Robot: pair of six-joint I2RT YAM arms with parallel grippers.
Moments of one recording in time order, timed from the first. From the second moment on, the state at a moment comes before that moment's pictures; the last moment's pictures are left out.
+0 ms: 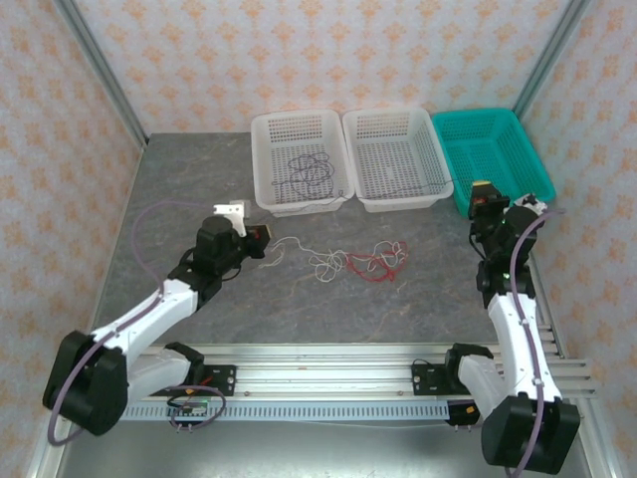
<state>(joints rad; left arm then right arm) -0.34 1.06 0.54 0.09 0.12 -0.49 -0.16 0.87 0.64 0.13 -0.21 1.35</state>
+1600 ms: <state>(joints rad) -0.43 1.17 0.96 -0.23 0.40 -0.70 0.74 1.71 0.70 0.63 -0.07 -0.01</state>
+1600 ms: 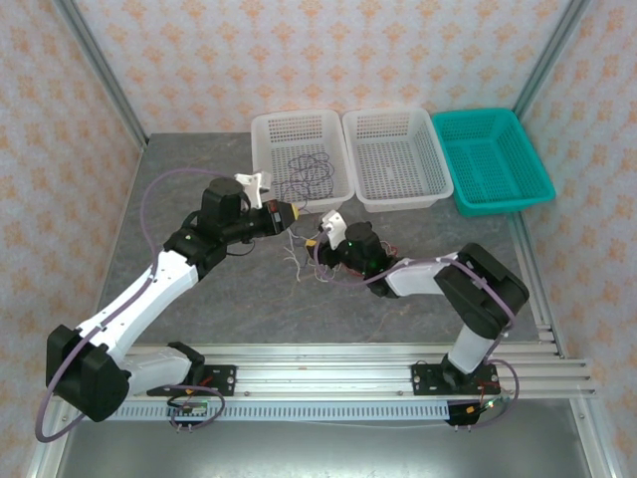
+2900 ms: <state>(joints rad) -0.43 1.12 0.79 -0.32 0.44 -0.70 0.68 1.52 0.55 0.63 -0.25 0.18</state>
